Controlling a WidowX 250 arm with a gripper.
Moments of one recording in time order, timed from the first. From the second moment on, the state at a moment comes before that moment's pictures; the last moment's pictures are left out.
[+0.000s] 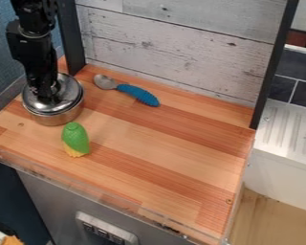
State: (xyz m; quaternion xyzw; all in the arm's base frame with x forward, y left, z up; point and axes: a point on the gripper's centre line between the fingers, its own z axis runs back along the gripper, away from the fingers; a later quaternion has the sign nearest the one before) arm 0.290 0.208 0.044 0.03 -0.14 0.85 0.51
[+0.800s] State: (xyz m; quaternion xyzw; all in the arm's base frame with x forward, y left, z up) arm 0.283 0.202 0.045 0.03 -0.11 0.86 0.51
